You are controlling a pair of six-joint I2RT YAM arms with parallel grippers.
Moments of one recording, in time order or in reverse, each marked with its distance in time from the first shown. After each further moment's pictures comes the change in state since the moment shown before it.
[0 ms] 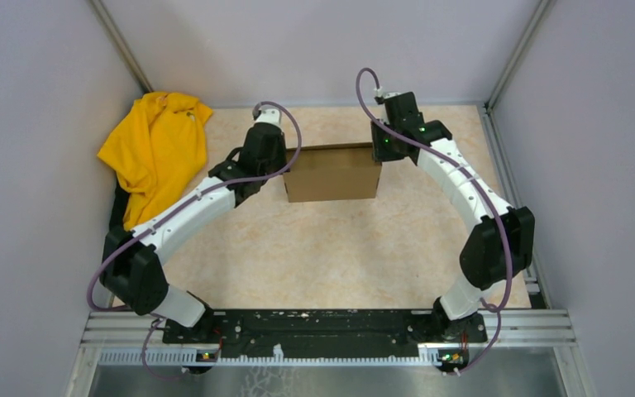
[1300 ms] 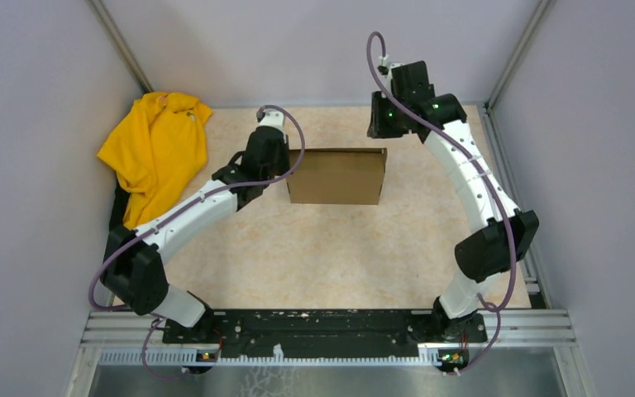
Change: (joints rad) left arm -0.015 0.003 -0.039 0.080 0.002 0.028; right arm -0.008 0.037 0.354 -0.210 -0.101 0.045
